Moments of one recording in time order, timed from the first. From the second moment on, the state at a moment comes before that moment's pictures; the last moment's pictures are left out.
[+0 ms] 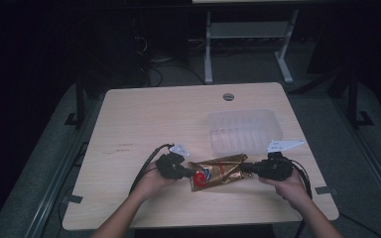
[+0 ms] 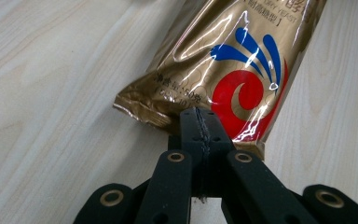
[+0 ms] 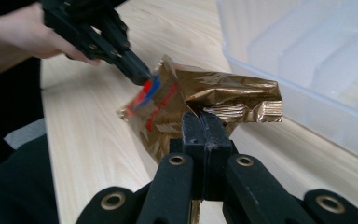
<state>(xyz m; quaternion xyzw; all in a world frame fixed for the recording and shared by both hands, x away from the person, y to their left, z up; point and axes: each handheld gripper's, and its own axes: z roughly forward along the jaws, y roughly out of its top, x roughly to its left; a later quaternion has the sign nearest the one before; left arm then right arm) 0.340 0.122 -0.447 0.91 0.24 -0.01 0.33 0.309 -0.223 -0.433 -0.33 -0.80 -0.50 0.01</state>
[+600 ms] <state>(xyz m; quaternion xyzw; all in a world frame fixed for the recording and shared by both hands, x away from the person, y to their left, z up) 0.338 0.125 -0.442 0.91 0.24 -0.02 0.34 0.304 -0.224 -0.413 -0.29 -0.79 -0.54 0.04</state>
